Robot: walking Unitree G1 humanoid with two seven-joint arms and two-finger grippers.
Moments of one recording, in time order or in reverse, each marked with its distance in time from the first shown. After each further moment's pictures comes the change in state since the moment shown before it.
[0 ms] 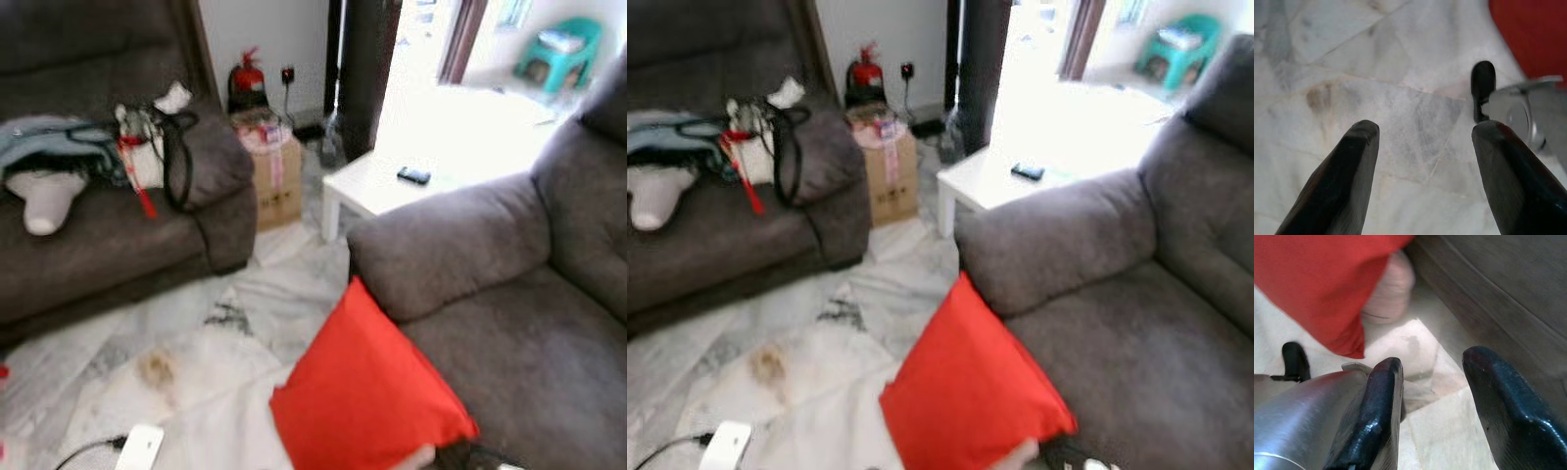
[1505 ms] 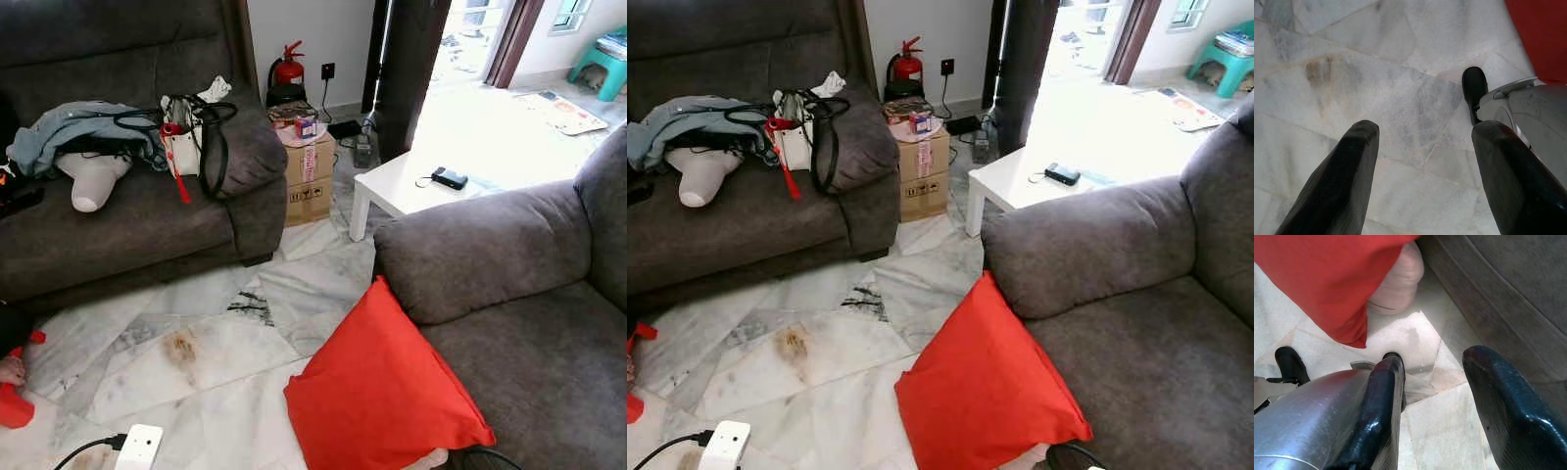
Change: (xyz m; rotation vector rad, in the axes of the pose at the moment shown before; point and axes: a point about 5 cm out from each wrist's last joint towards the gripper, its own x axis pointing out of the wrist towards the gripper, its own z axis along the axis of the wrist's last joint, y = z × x) left arm -0.001 0.001 -0.006 -0.028 0.012 0.014; right arm -0.001 -0.001 -0.003 0.023 0.005 0.001
